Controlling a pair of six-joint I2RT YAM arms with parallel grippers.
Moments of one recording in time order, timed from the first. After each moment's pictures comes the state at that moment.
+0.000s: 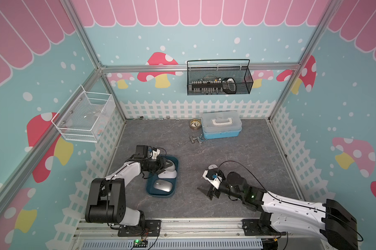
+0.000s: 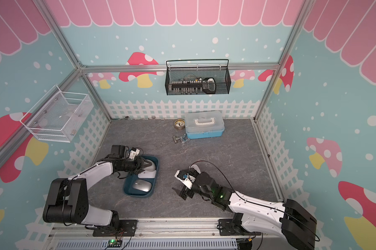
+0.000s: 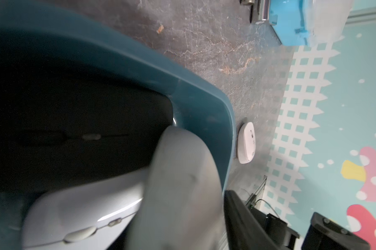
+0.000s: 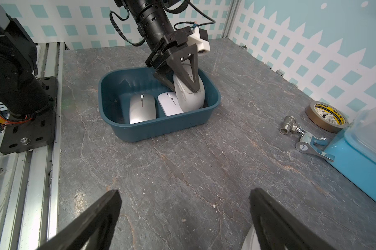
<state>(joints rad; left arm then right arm) 0.01 1.46 0.72 -0.37 0.77 -0.48 1.02 1.02 0.43 0.22 -0.02 -0.16</state>
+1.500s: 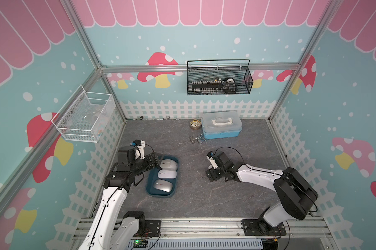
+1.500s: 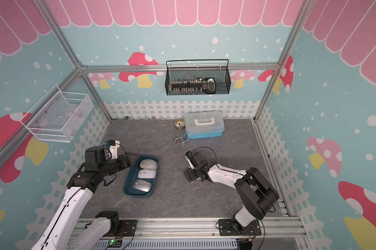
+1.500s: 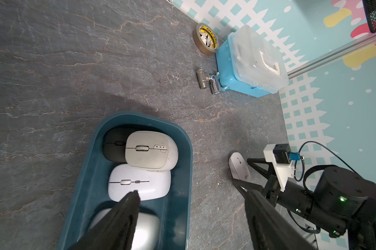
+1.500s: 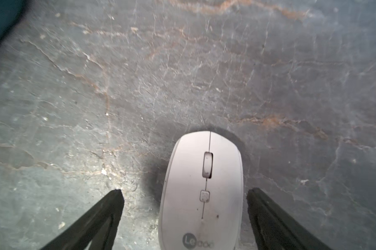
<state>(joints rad) -0.01 0.86 0.80 -0.62 0.44 -0.45 0.69 1.58 0.80 -0.24 0.06 0.12</state>
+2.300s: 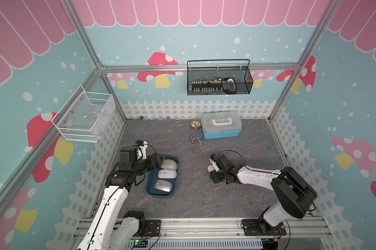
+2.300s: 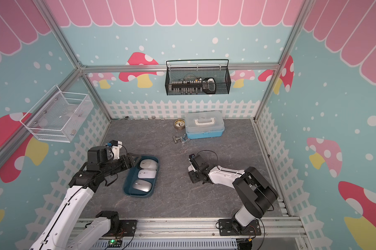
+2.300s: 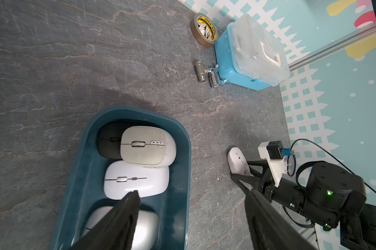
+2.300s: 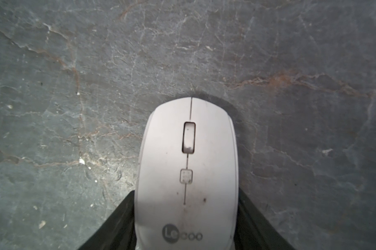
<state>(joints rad) -0.04 0.88 0.79 -0.62 0.44 -0.44 0.69 1.58 0.74 -0.22 0.05 0.21</state>
